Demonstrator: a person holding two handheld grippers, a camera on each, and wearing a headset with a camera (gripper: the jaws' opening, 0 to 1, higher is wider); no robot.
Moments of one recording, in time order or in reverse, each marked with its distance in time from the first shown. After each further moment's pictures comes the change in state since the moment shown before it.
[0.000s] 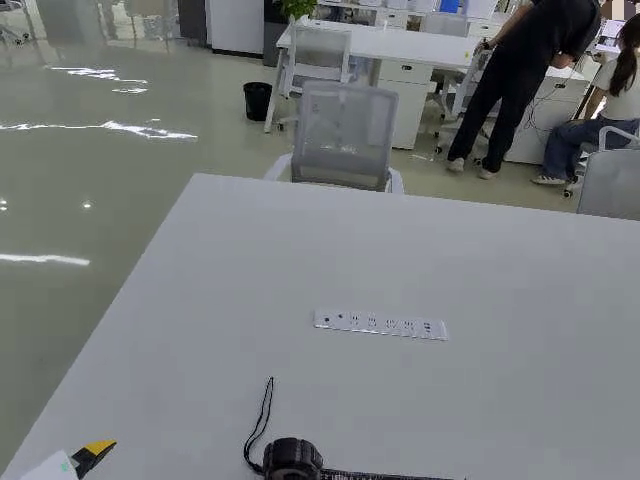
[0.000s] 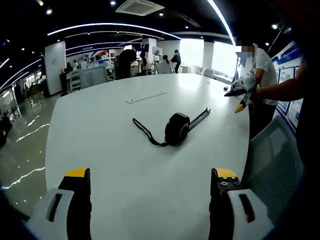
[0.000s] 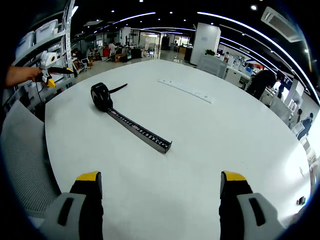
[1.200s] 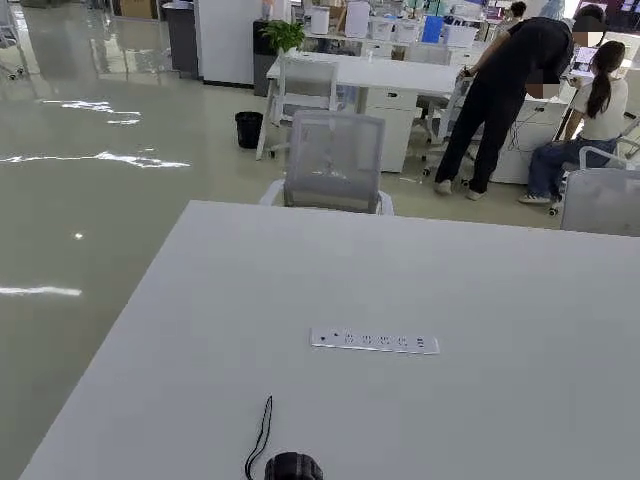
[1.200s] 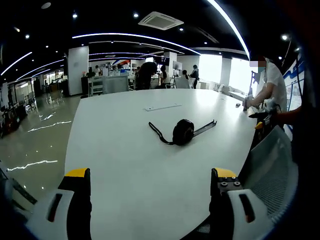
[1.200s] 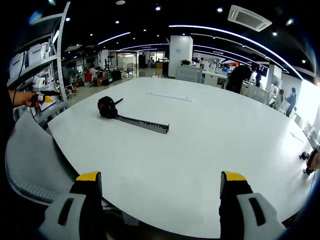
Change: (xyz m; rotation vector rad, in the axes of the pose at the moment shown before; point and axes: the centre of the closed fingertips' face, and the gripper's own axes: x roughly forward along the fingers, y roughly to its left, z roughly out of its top) left arm -0.073 -0.001 -0.020 -0.093 -0.105 0.141; right arm -0.089 0.035 -0.058 0.204 -0.143 -0.106
